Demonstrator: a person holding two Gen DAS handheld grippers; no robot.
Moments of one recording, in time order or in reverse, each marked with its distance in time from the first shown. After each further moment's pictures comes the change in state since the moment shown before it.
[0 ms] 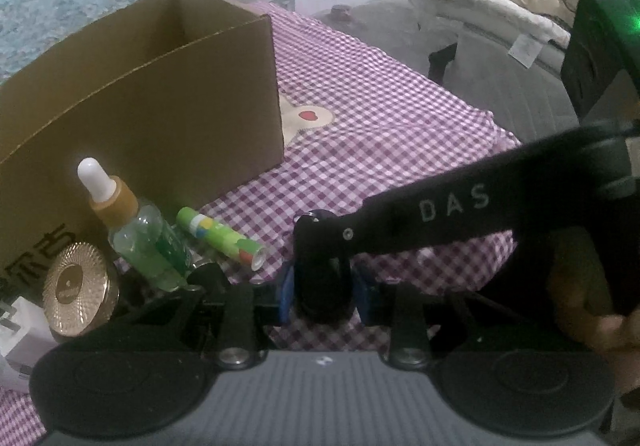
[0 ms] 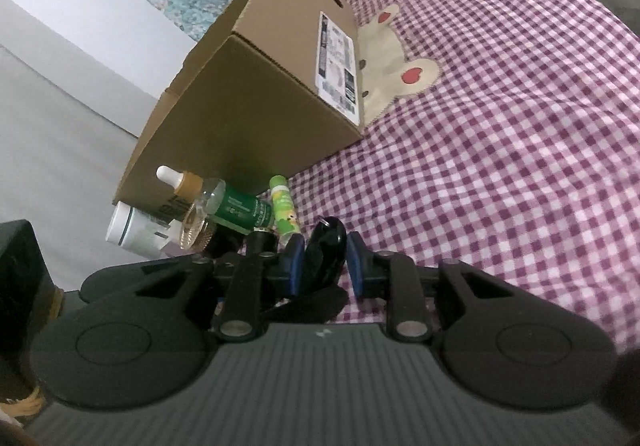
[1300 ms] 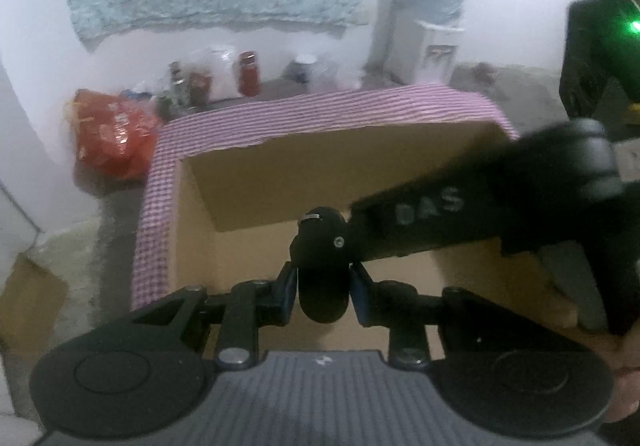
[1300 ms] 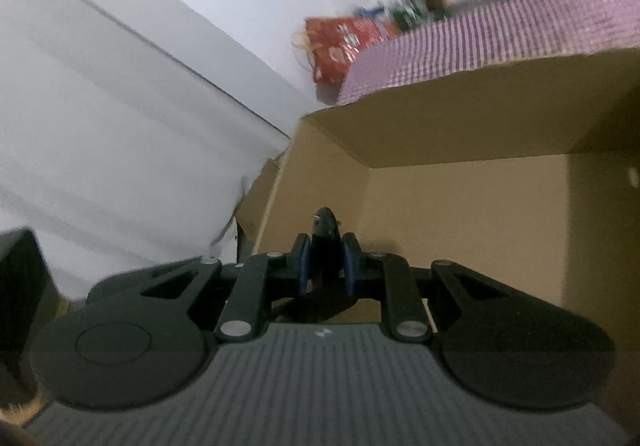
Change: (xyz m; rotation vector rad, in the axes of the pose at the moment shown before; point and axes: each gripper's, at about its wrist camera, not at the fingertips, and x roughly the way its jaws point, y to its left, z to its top) left arm -0.063 0.242 0.091 -0.355 -0.002 0.221; right arm 0.179 0.213 0.203 -0.148 0.299 0.102
